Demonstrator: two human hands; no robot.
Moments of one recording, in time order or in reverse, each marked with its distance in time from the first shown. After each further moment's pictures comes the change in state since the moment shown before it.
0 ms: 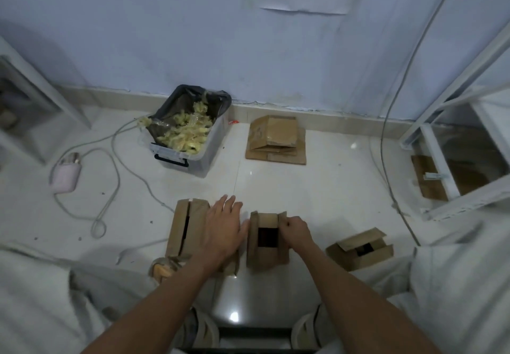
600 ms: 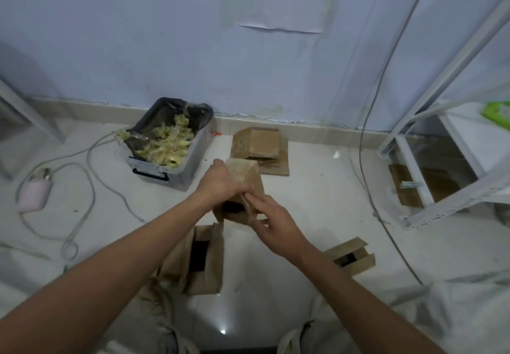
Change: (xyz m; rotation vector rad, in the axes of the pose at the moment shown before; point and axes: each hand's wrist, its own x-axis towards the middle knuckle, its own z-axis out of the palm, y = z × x) left_hand 0.093 0.044 -0.129 -0.551 -0.199 -0.314; right_hand -0.062 -0.076 -0.066 -0.057 -0.022 -0.672
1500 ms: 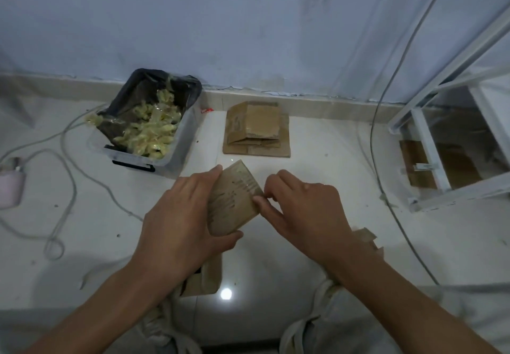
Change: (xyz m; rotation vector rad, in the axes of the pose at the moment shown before) left_hand -0.095 -0.007 -0.044 0.372 0.168 0.380; right_hand 0.018 -0.049 -0.076 -0.652 0.298 -0.230
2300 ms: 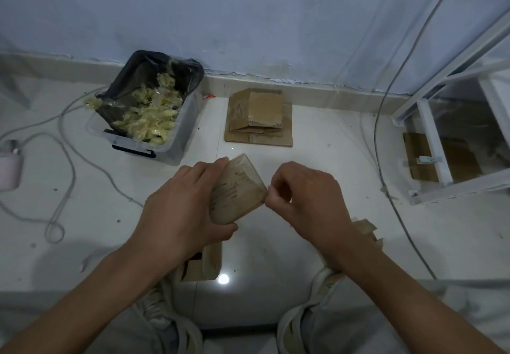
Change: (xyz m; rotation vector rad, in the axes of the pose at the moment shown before) left_hand 0.005 -0.009 -0.002 0.060 -0.122 0.033; right_hand 0.004 -0.003 0.001 0.275 -0.122 0.248
